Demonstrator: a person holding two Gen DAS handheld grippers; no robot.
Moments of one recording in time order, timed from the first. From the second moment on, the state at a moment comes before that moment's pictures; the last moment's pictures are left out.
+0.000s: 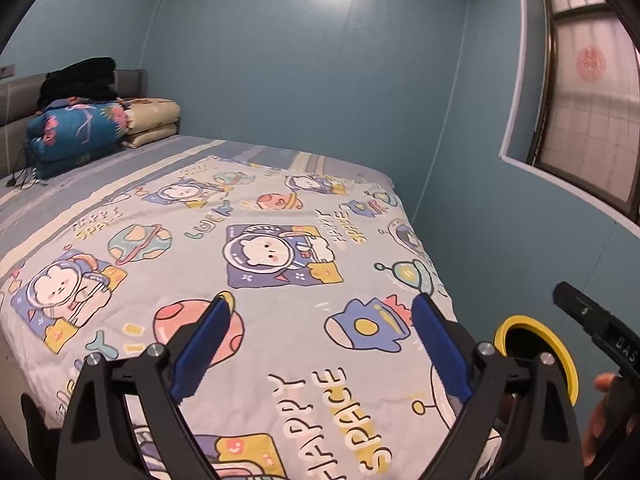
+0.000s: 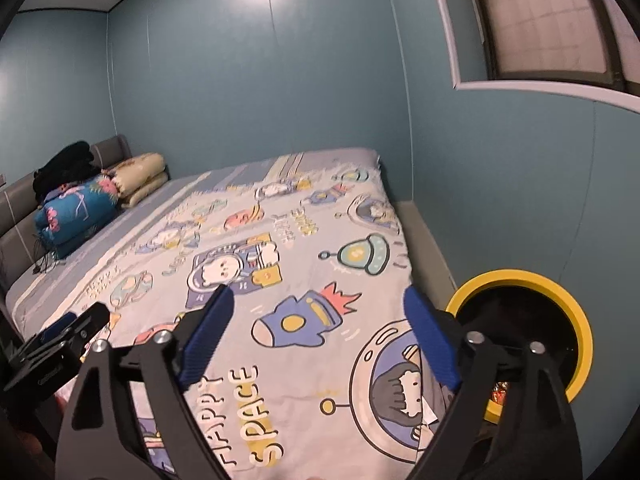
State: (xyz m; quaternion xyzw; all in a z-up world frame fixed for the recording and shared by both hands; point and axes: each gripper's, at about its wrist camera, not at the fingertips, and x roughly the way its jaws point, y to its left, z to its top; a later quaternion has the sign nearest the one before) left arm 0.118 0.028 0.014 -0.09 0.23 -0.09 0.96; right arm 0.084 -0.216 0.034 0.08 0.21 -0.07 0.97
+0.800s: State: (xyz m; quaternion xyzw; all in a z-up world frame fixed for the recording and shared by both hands) left arm 0.054 0.041 0.011 -0.06 0.13 -0.07 0.99; right arm 0.054 -0.188 0.005 0.08 0.16 -0.09 0.98
